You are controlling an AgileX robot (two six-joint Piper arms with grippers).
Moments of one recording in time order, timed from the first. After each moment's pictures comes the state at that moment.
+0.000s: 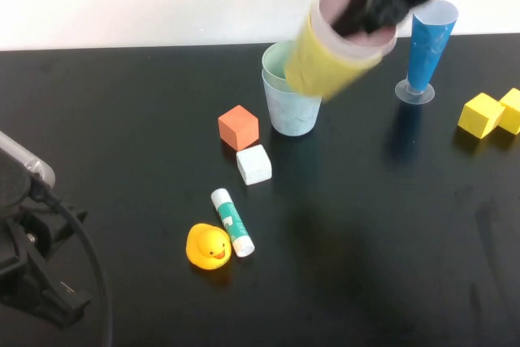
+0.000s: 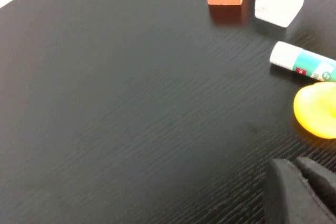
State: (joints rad) right arm 0.38 1.95 -2.18 0.38 1.30 -0.64; left arm -0.45 0.78 -0.75 0.11 0.65 0.10
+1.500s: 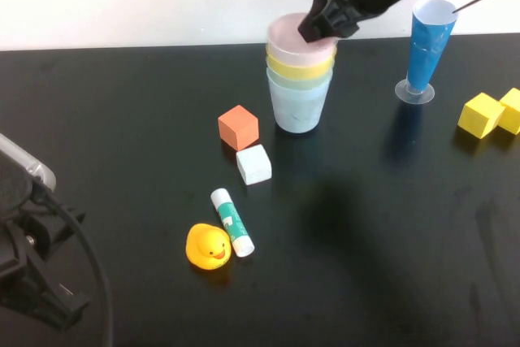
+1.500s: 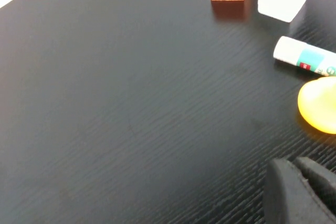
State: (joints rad) right arm 0.38 2.12 -2.28 0.38 1.13 -0.57; left arm -0.45 0.78 -0.75 0.12 0.65 0.10
